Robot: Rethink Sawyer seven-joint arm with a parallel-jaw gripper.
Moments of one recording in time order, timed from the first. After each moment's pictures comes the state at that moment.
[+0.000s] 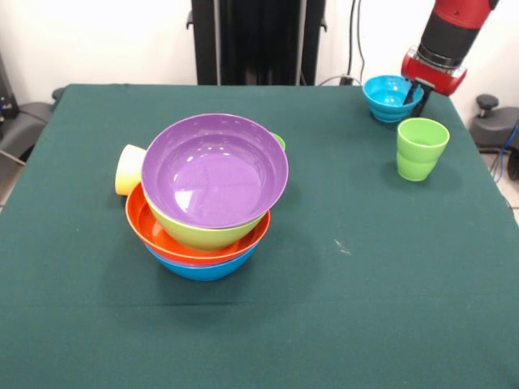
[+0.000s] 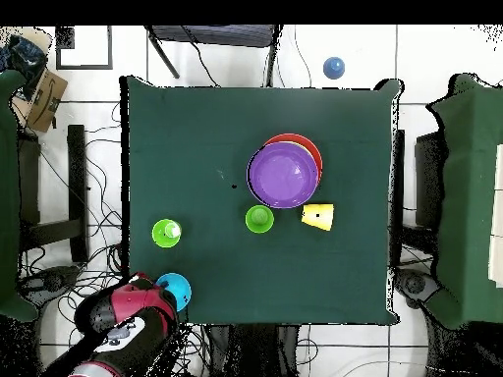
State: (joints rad) arm 0.54 -0.40 -0.20 1.98 0.32 0.08 2.51
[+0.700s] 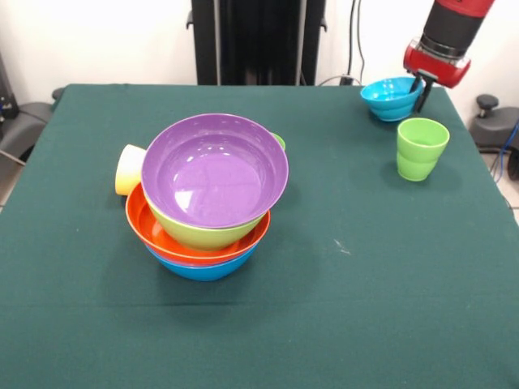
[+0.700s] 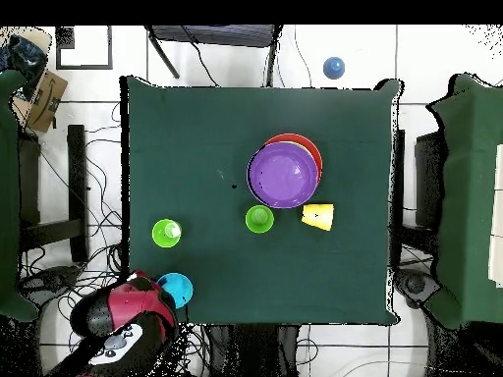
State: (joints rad) arm 0.55 -0.45 -0.23 1.99 0.32 0.09 2.51
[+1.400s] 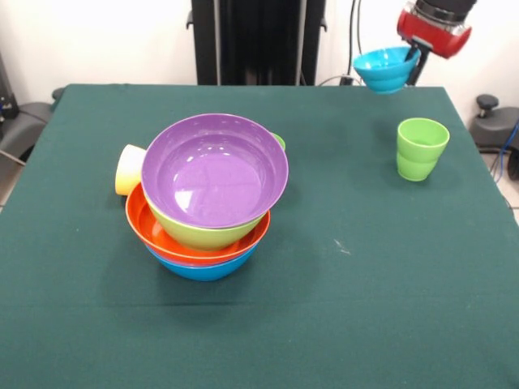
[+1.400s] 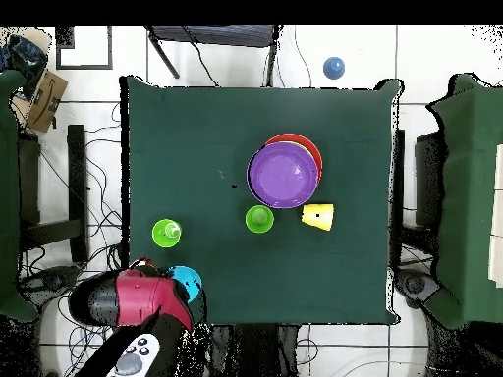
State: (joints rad) arm 0.47 -0.62 -0.31 1.96 0.28 0.36 2.51
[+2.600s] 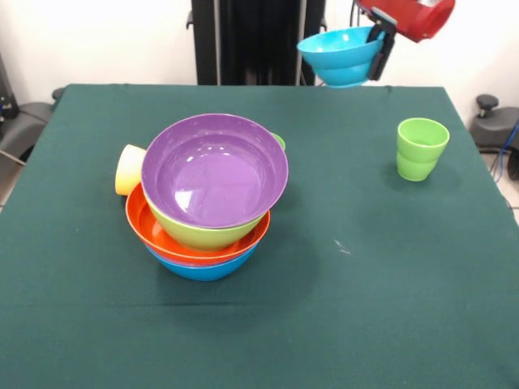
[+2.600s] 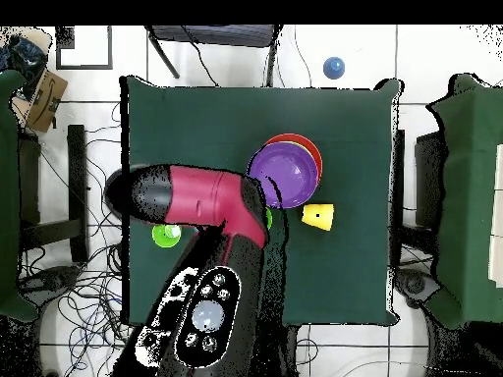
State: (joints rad) arm 0.18 -0.66 -0.34 1.48 0.13 0.83 2.51
